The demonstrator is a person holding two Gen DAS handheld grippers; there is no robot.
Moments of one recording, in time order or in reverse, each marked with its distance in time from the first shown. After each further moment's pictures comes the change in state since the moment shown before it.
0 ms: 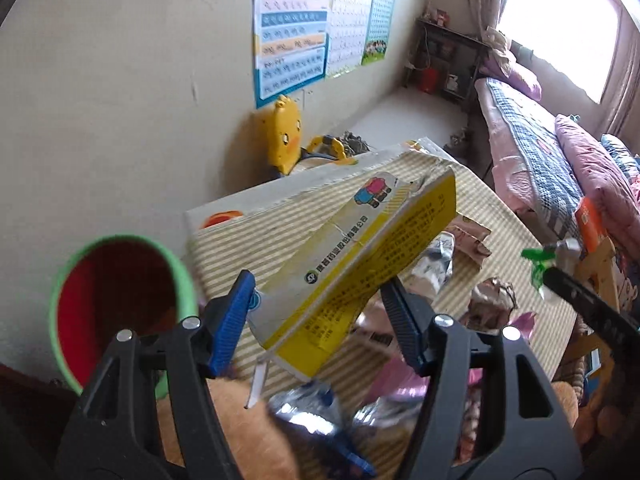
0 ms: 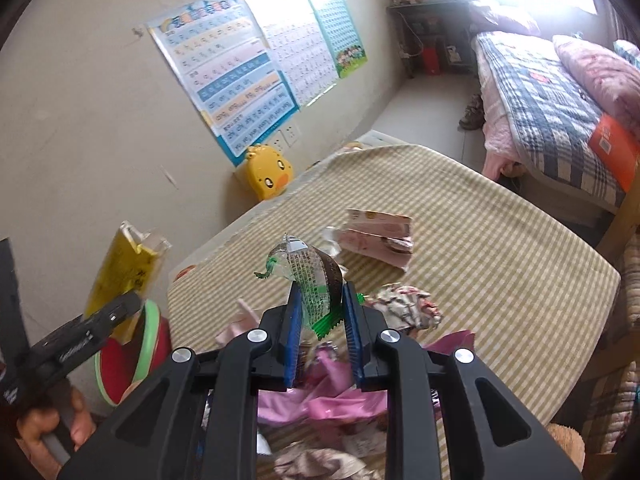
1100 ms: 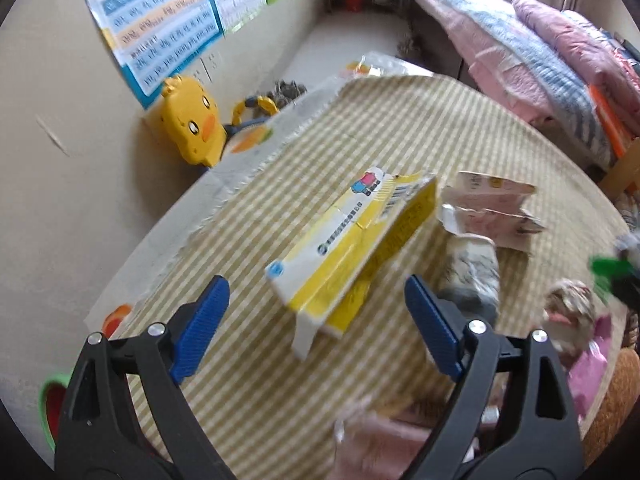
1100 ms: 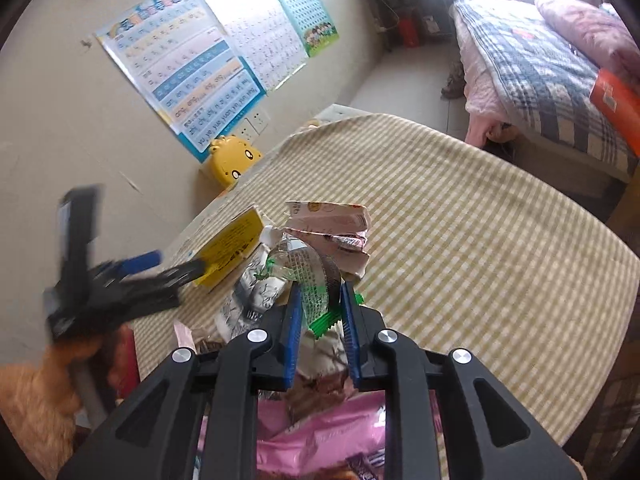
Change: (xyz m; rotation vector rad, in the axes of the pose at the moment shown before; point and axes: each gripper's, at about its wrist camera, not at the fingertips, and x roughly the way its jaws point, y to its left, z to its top) left arm 0.192 -0.085 0.053 0.376 0.230 -0.073; right arm 0.055 -0.070 0.006 0.097 0.060 -0.014
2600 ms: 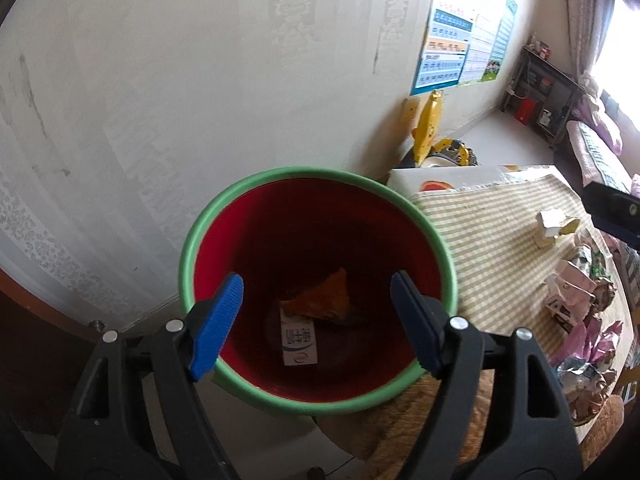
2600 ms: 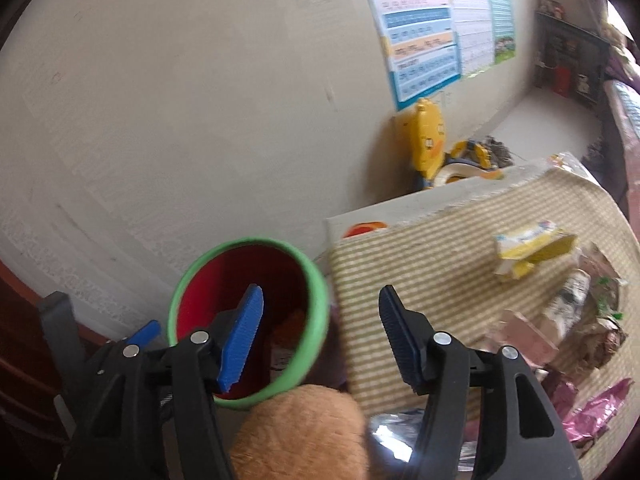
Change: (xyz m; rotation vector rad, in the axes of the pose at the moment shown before) left arm -0.177 0.208 -0.257 -0.641 -0.166 0.256; right arm 0.023 0.288 -0.049 -0.405 0.137 0.197
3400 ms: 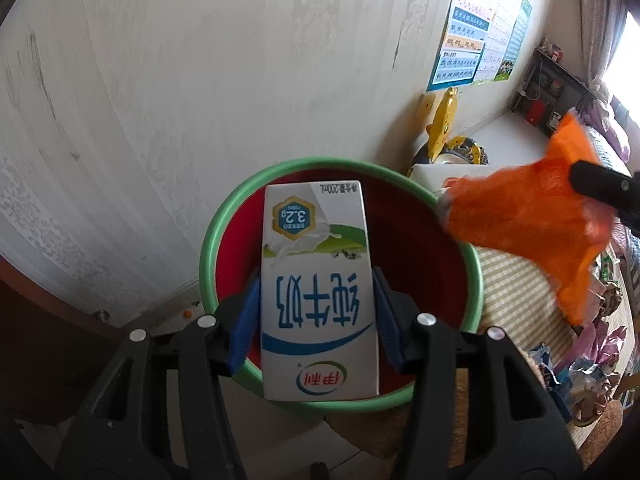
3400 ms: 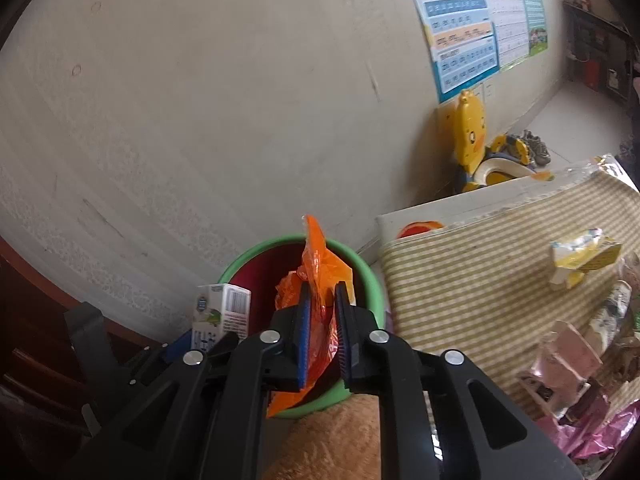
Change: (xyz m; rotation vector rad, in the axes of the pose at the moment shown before) left arm 0.007 0.027 -0.005 -0.039 0.033 0.037; right arm 0.034 0.050 0.018 -0.046 0.065 0.144
